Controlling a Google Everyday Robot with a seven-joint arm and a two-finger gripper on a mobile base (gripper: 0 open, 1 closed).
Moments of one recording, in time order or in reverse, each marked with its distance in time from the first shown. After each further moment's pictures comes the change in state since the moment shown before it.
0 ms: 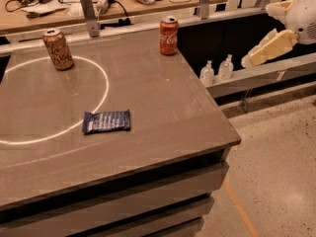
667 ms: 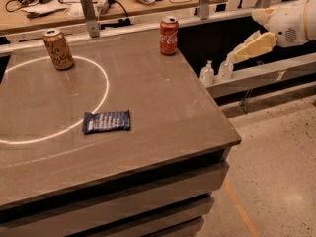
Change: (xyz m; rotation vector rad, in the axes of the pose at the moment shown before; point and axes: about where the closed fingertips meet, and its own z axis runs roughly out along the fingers) arm 0.001 -0.023 0.045 -0.018 -0.121 0.069
